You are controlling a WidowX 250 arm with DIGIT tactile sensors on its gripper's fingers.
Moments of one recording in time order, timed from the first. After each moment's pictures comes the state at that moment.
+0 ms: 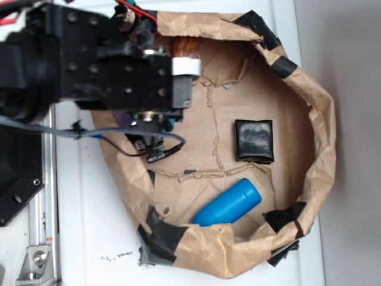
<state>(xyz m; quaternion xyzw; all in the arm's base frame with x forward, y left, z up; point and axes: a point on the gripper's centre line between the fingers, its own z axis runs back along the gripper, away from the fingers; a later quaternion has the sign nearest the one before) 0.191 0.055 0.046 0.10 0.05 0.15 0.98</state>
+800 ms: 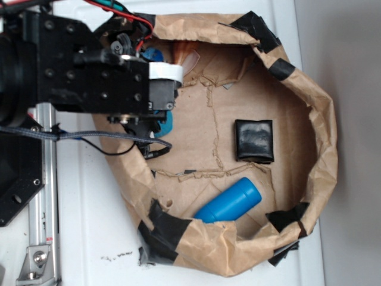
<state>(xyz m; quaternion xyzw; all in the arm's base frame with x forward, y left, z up) 0.192 0.062 0.037 0.11 0.02 0.10 0.99</state>
